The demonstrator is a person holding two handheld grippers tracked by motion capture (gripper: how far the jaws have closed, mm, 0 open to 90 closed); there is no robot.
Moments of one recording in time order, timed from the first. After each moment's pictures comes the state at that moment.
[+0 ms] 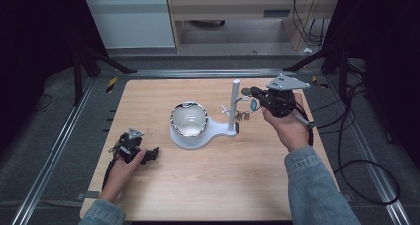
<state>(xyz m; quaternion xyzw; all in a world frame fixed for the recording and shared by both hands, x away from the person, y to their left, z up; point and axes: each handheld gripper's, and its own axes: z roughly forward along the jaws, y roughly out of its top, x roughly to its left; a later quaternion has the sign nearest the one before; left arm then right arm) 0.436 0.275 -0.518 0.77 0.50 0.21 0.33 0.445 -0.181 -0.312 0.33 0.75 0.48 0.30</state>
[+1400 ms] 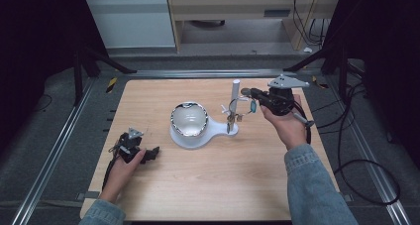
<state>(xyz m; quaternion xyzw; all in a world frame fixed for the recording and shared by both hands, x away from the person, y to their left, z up) 0.436 0.275 -0.518 0.77 0.50 0.21 0.33 0.461 -0.187 -0.327 0.36 0.74 0.49 0.27</state>
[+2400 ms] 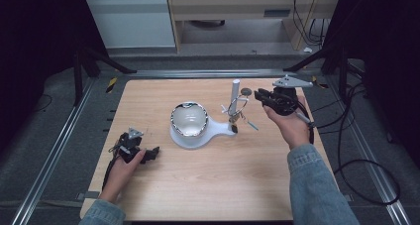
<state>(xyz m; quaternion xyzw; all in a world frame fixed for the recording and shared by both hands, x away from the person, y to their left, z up) 0.436 0.275 -0.518 0.77 0.50 0.21 0.33 0.469 -0.201 -0.336 0.40 0.74 0.48 0.27</state>
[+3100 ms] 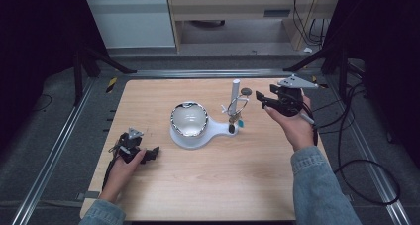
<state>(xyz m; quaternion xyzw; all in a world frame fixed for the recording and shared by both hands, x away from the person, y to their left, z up) 0.436 0.275 -0.518 0.77 0.50 0.21 0.33 0.464 -0.210 -0.334 0.42 0.71 0.48 0.30</state>
